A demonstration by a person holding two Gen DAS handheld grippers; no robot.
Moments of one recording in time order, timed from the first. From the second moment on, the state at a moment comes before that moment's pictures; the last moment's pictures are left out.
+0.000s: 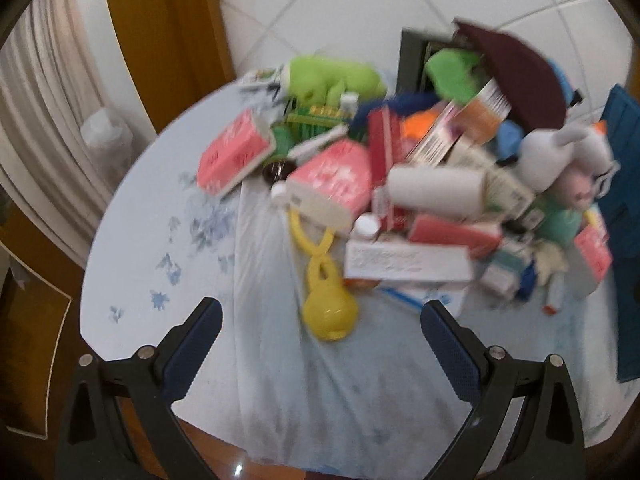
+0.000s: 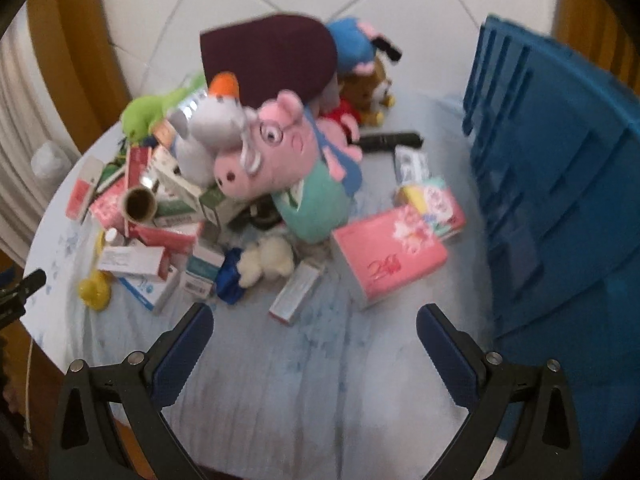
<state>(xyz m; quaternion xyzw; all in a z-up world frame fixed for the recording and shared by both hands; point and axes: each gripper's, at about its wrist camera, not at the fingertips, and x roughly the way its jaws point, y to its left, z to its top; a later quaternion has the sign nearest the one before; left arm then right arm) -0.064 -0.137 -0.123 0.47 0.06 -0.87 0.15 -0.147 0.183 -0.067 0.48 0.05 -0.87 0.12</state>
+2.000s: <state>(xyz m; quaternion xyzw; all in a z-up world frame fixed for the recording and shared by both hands) -0.081 -0.138 -0.033 0.35 0.03 -0.93 0.10 -0.156 0.066 -0.041 0.44 0.05 -0.86 0.24</state>
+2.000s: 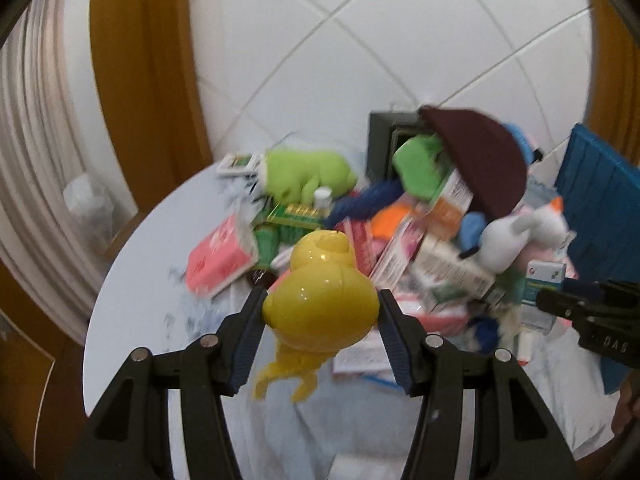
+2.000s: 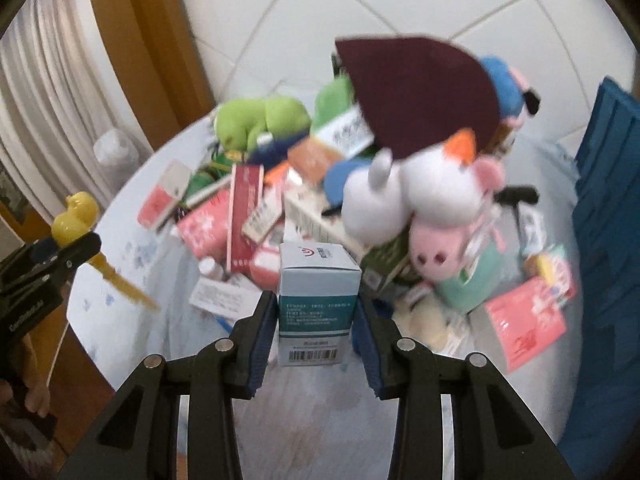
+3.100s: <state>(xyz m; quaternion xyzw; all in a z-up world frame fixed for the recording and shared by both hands) -0.153 0.236 0.144 0.15 -0.08 -0.91 -0.38 -0.071 0.360 0.150 0.24 -0.04 -0.94 -0.23</state>
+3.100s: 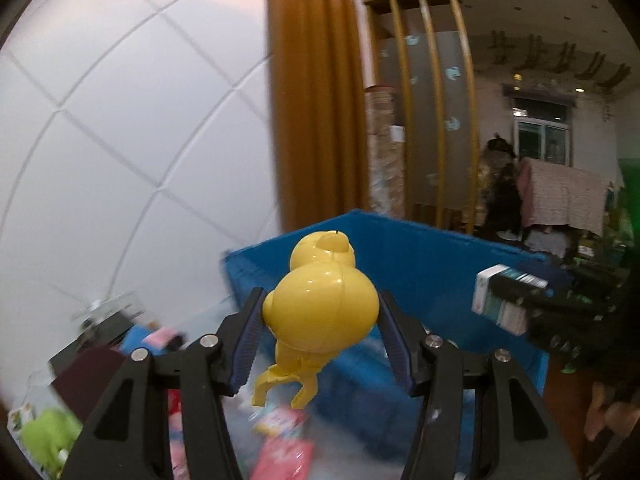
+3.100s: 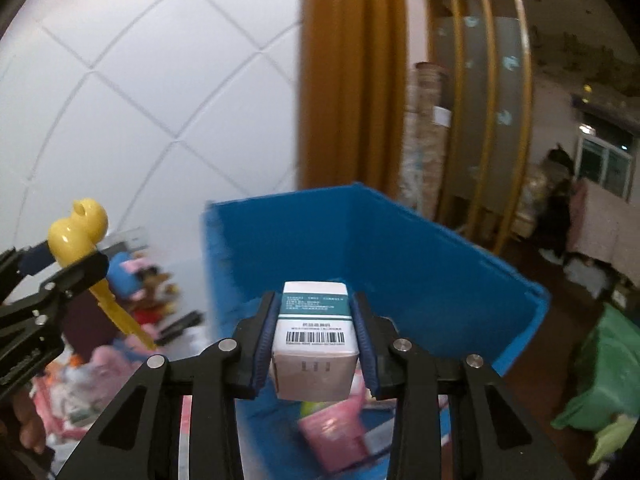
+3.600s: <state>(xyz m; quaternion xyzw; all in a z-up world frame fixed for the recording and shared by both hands) -0.174 0.398 0.129 0.19 -0.14 -0.87 -0.43 -0.088 0.467 0.109 0.30 -0.05 -0.91 -0.28</state>
